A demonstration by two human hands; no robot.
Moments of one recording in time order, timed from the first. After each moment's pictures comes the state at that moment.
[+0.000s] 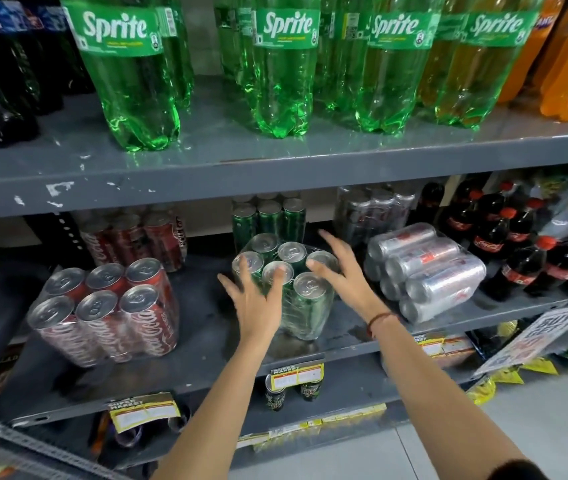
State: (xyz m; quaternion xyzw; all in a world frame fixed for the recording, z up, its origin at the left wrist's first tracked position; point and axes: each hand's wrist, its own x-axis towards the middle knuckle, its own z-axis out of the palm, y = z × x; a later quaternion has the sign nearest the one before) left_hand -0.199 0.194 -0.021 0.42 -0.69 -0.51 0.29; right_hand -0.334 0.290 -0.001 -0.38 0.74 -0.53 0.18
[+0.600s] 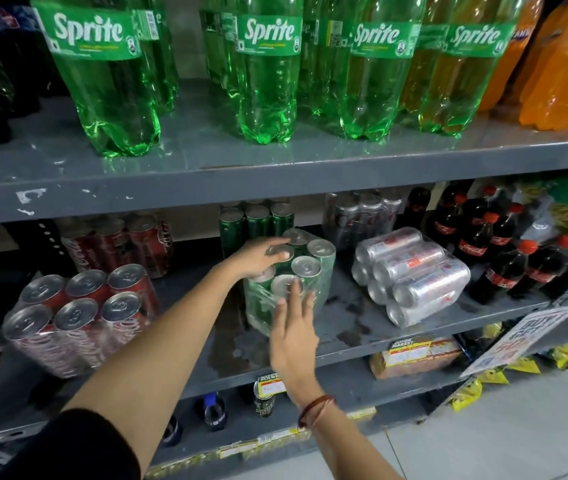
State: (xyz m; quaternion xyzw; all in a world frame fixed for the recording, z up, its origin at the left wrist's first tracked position) left_hand -0.273 0.108 0.013 0.18 -0.90 -0.38 0.04; right_hand -0.212 0.278 -0.017 -0.24 0.85 -0.47 0.10
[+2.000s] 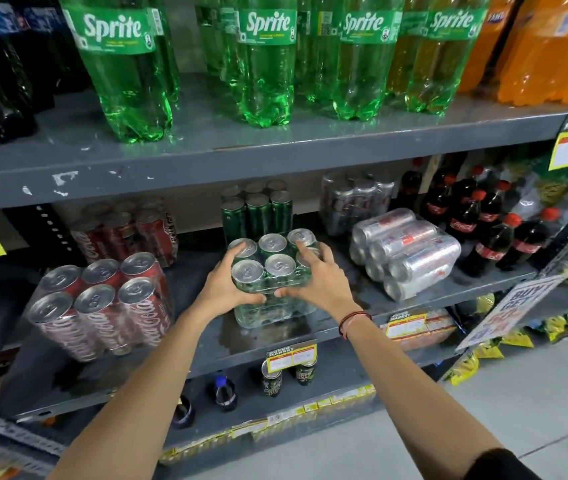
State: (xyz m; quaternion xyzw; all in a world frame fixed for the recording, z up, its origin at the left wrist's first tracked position) left_hand -0.168 0.124 -0.020 0.25 -0.85 -0.44 0.15; right_hand -0.300 0.288 -0.014 -0.37 0.89 -0.26 0.06
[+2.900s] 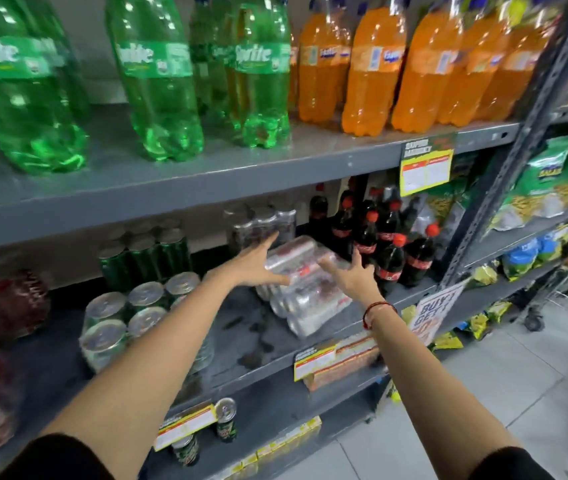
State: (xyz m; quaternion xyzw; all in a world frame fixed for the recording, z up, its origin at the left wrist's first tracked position) left_hand -0.391 0.254 0.052 0.09 -0.95 -0.29 -0.06; right_hand -0.479 0.452 0.013 -0.06 0.90 -0.40 0.14
